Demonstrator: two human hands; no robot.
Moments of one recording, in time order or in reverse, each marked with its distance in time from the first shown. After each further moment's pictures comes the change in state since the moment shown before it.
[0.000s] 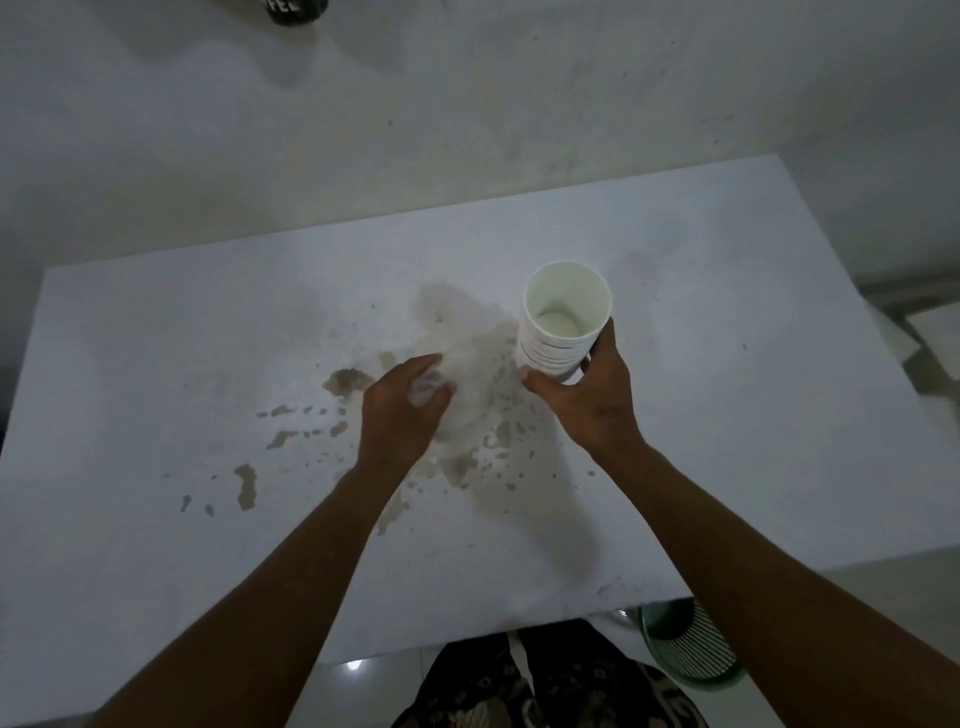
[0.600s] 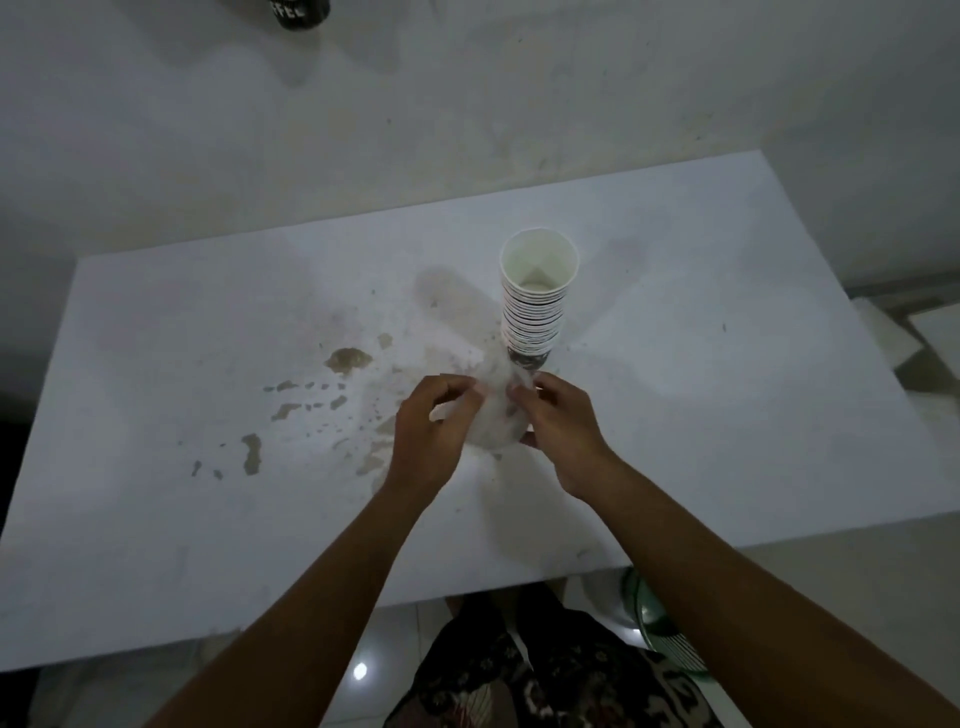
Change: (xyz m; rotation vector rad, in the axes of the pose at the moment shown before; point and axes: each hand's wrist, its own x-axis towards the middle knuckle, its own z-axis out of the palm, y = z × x) left_hand -0.077 0.053 0.018 -0.362 -0.027 -0.135; right_hand -0.062 -0.010 -0.004 0.285 -0.190 0.576
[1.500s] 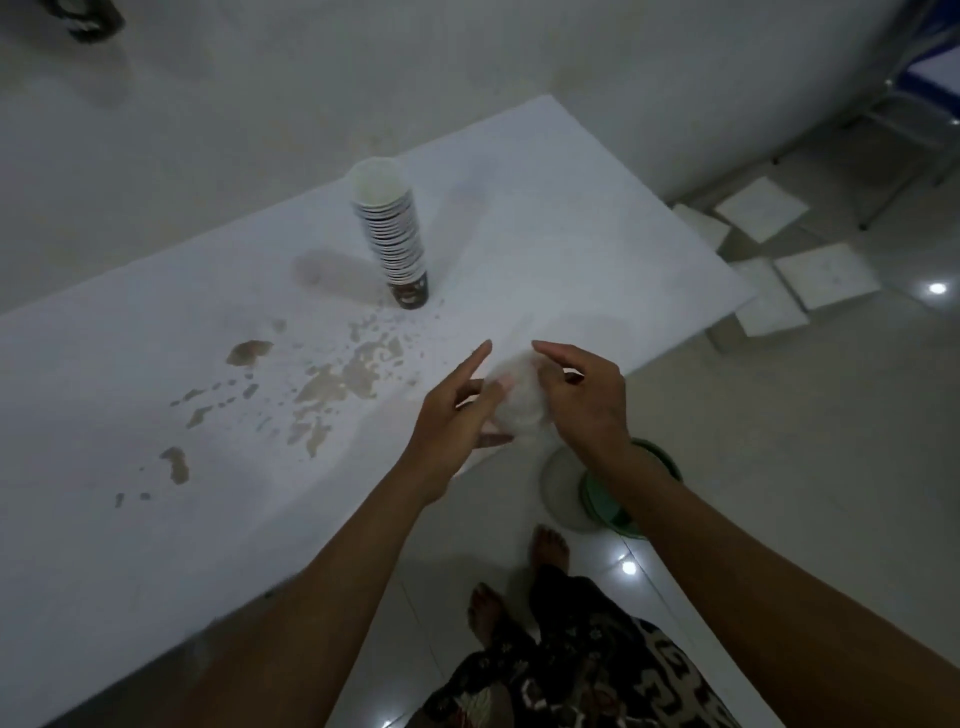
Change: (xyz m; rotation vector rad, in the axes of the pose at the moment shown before) left_hand -0.131 0.029 0.028 -0.224 -0.641 -0.220; right_hand -0.141 0.085 -0.075 -0.130 0.590 -0.442
